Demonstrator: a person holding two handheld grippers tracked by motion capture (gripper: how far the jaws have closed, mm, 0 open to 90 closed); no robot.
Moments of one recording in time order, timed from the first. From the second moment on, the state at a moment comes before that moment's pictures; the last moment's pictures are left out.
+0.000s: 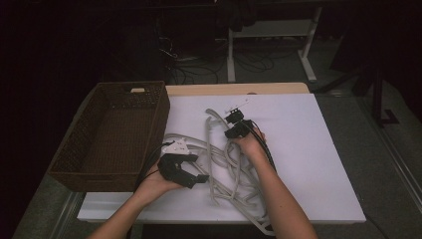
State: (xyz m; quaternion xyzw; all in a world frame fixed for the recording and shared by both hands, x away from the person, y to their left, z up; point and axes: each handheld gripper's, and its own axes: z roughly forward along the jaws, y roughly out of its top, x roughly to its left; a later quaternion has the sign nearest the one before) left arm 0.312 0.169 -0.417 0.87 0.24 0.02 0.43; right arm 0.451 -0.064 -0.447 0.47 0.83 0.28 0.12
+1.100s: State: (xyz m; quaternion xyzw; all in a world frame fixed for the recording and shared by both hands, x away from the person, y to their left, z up) left arm 0.312 0.171 -0.412 0.86 0.24 0.02 0.44; right arm 0.413 -0.018 -0.424 0.24 0.91 0.34 0.06
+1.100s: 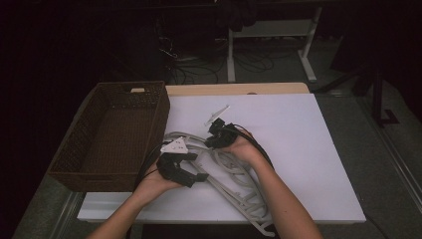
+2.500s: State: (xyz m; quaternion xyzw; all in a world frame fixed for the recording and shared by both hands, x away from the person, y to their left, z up) left arm 0.314 0.170 -0.415 0.87 0.24 0.02 0.44; right arm 0.299 -0.148 -0.412 0.36 0.85 0.37 0.09
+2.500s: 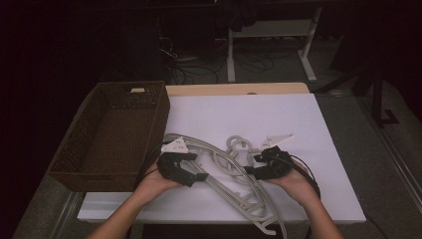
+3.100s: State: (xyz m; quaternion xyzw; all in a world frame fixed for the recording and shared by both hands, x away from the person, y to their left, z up) left arm 0.314 0.170 -0.416 0.87 0.24 0.02 0.44; right arm 0.287 -0.133 -0.431 0.34 0.88 0.33 0.07
